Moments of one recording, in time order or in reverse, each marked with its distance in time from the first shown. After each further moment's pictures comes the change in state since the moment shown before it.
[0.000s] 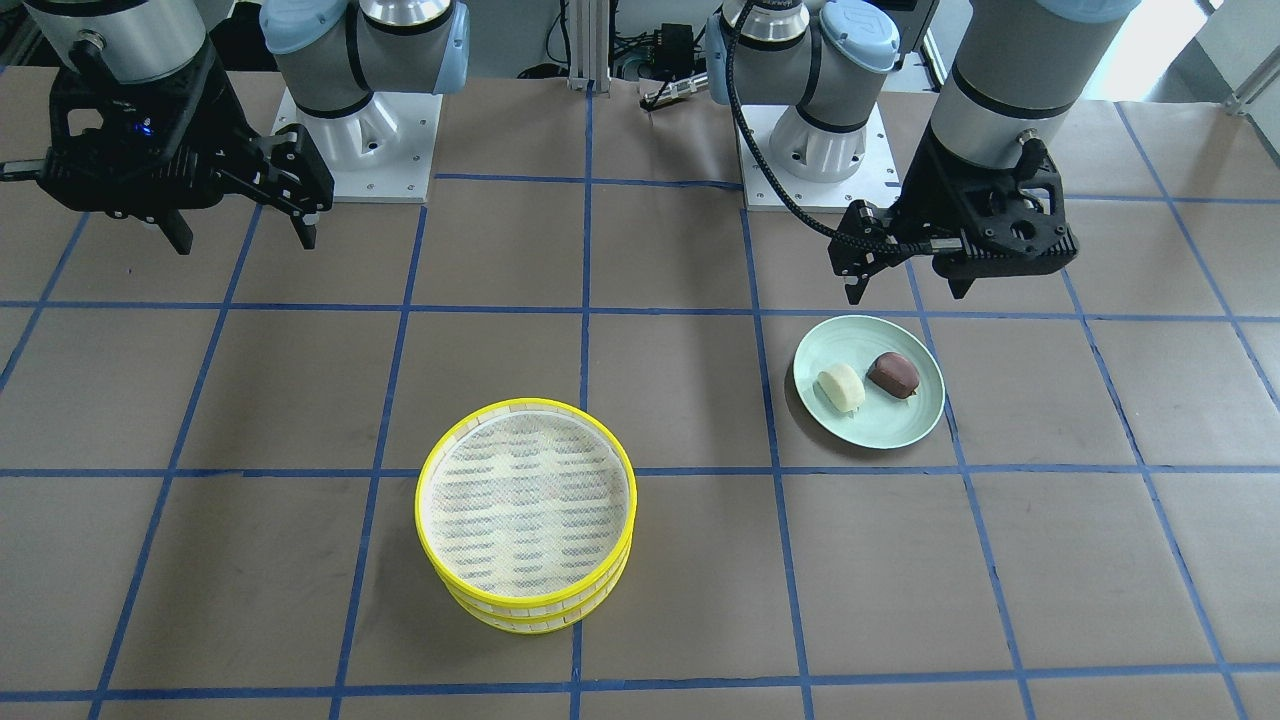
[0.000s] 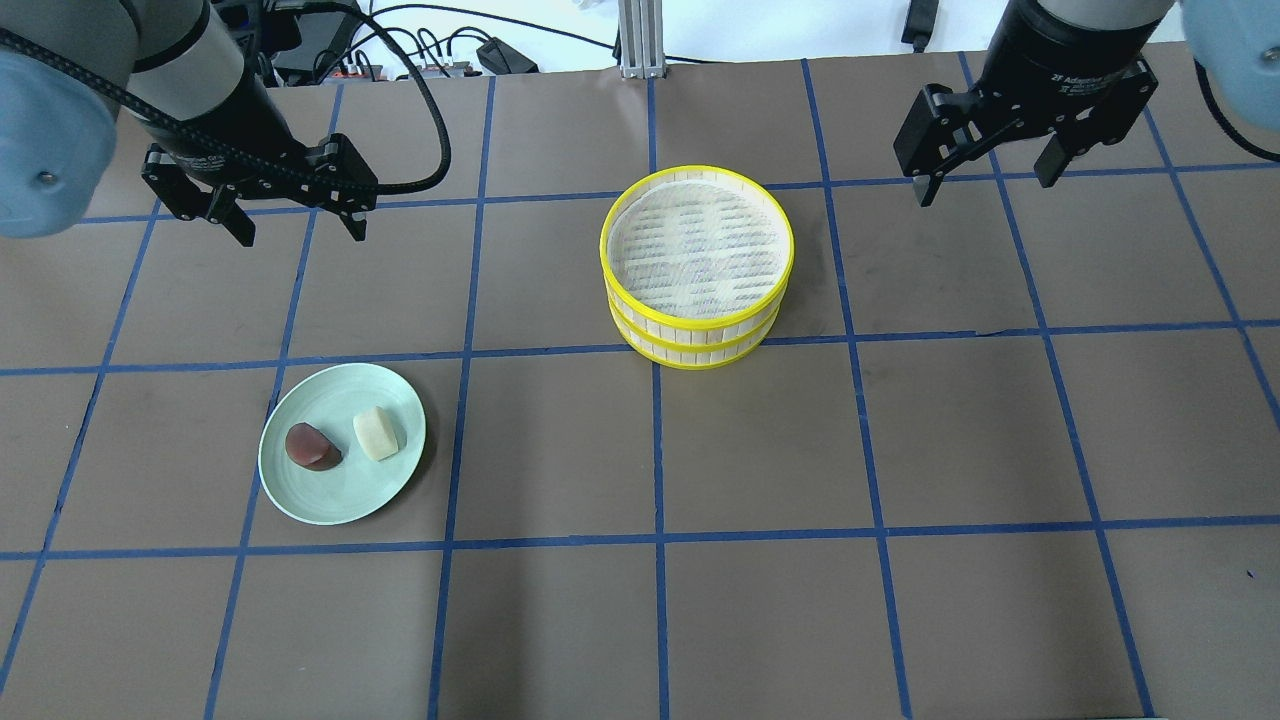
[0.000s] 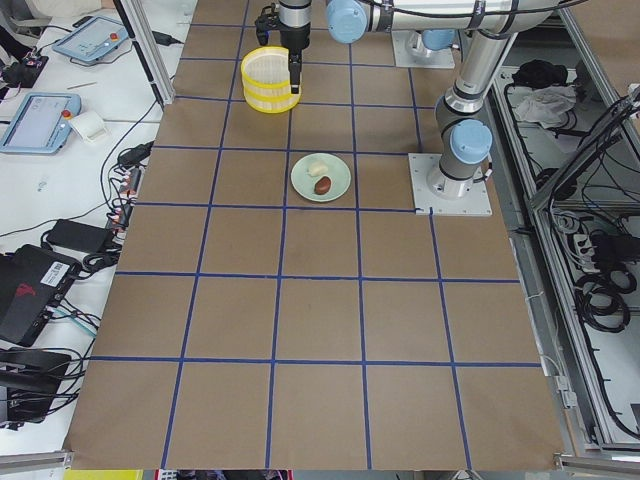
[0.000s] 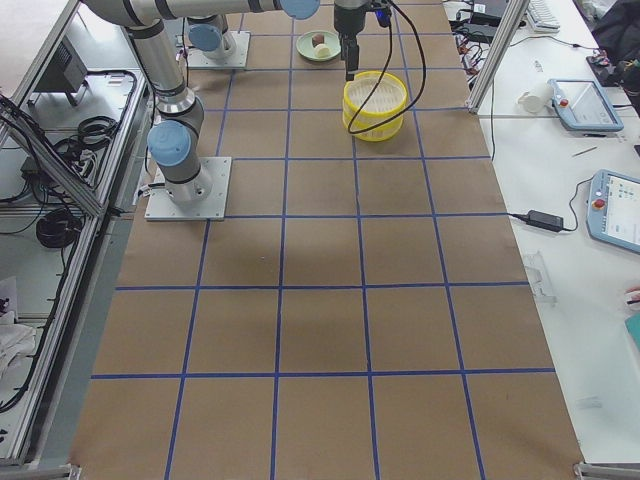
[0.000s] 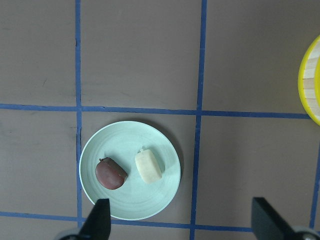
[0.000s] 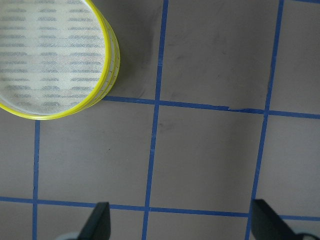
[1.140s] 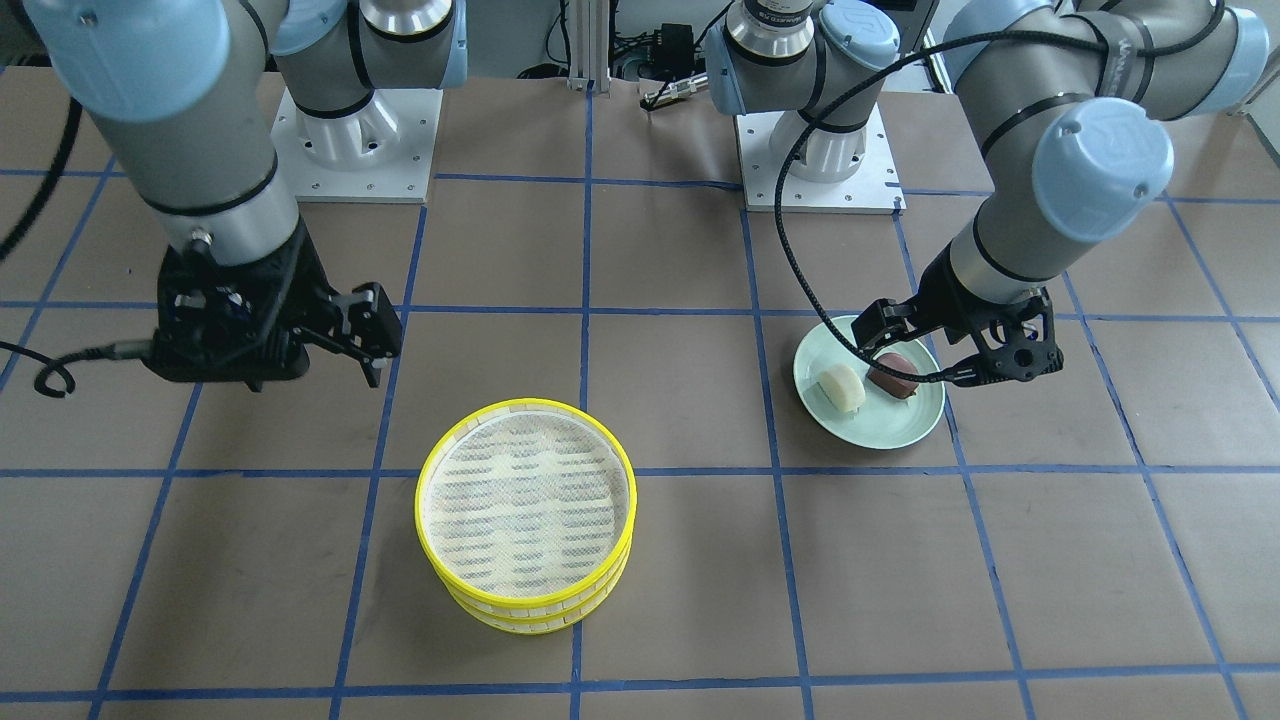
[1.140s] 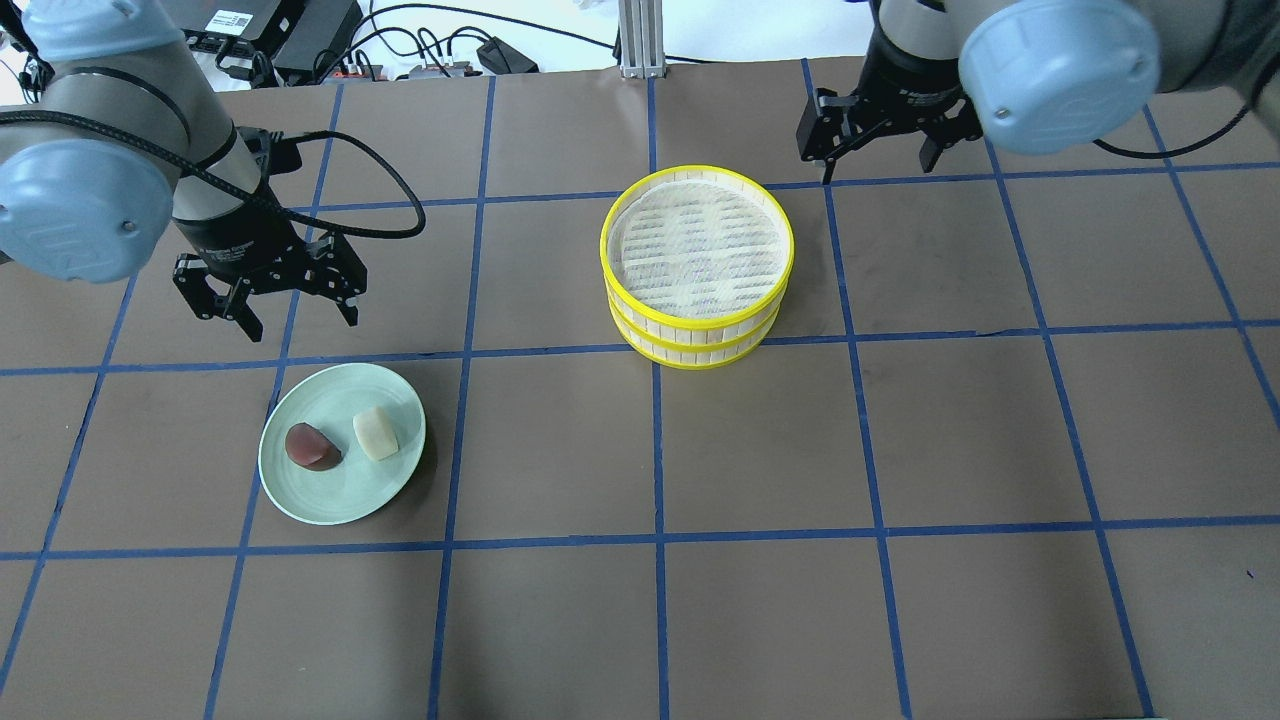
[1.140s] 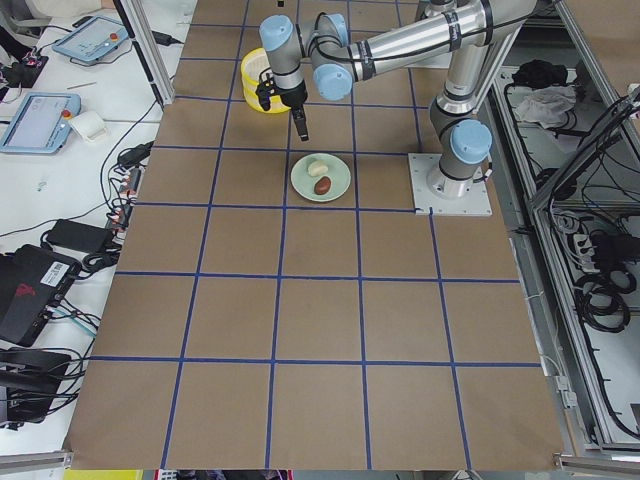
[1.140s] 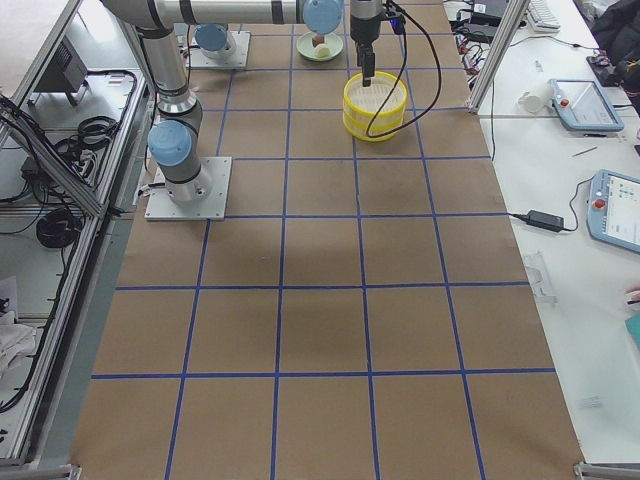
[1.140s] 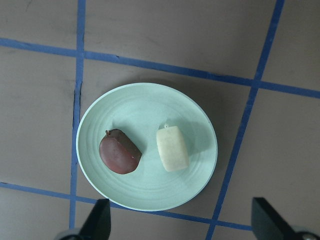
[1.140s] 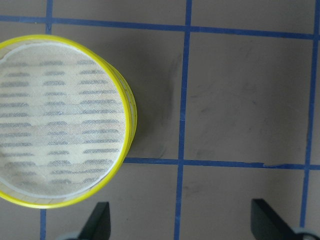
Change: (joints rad) left arm 0.119 -0.104 -0.151 0.038 -0.005 -0.022; right arm 0.081 0.188 0.013 -0.272 0.002 0.123
